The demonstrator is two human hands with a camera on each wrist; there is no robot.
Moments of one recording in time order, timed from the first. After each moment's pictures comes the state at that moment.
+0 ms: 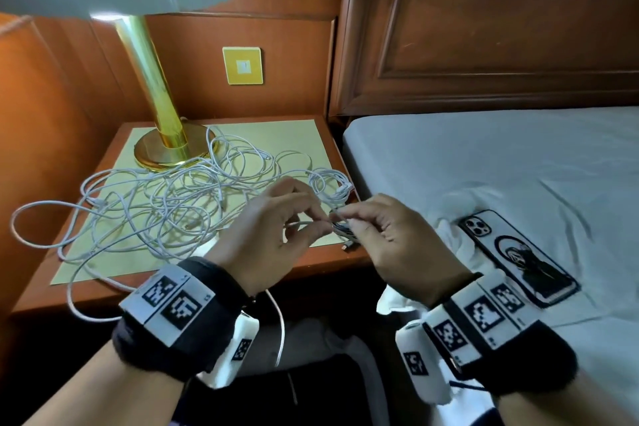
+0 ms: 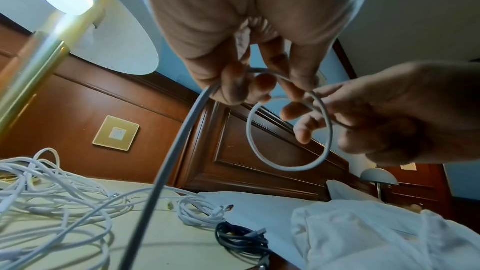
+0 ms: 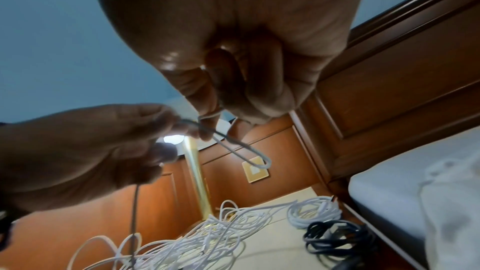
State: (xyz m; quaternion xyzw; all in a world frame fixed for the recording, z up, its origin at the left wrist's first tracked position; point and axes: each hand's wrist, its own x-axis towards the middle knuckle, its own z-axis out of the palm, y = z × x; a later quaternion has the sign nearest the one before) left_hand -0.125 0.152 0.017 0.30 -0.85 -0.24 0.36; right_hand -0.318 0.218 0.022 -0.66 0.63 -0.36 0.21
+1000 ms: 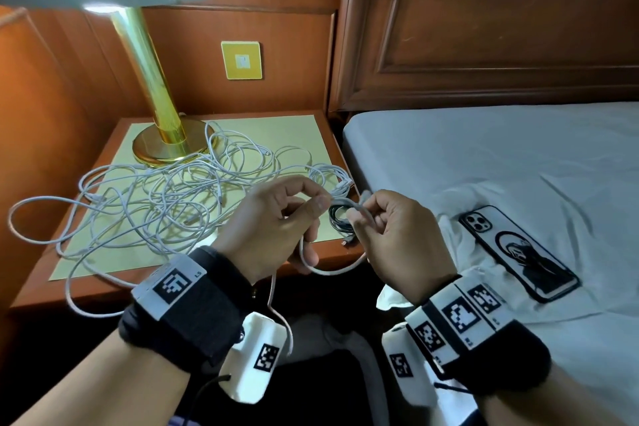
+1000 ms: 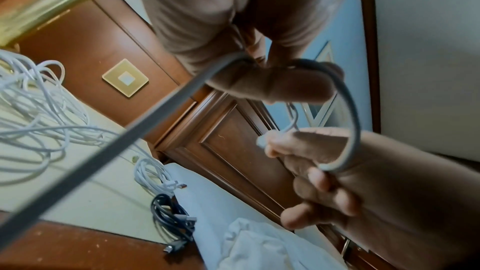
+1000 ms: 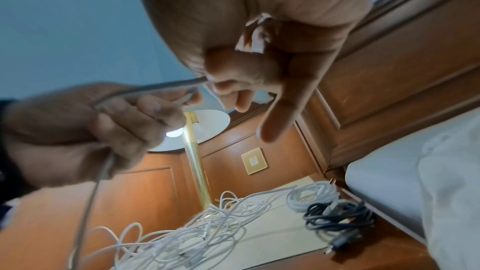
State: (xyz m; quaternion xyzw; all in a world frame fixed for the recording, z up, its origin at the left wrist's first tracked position) left_hand -0.137 0.160 0.030 0.38 -0.67 -0.53 0.36; right_hand -0.313 0.215 0.014 -0.57 0.70 -0.39 0.17
